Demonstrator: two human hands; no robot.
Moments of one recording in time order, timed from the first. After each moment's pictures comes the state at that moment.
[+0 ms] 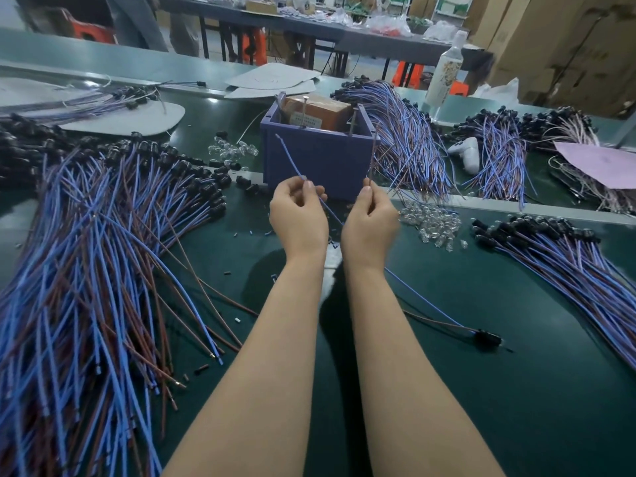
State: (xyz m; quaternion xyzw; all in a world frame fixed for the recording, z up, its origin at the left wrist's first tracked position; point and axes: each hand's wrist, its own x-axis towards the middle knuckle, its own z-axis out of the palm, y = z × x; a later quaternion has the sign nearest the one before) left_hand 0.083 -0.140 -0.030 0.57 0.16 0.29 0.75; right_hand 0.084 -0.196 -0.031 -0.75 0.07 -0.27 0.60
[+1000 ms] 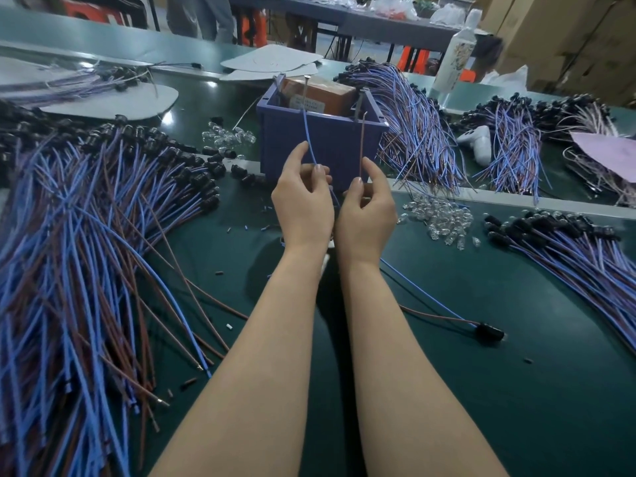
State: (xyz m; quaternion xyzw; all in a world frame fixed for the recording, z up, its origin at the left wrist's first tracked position) left_hand 0.103 -0.134 -0.037 0.68 0.09 0.32 0.65; right_hand 0.096 -0.186 -0.040 -0.75 0.05 -0.28 0.60
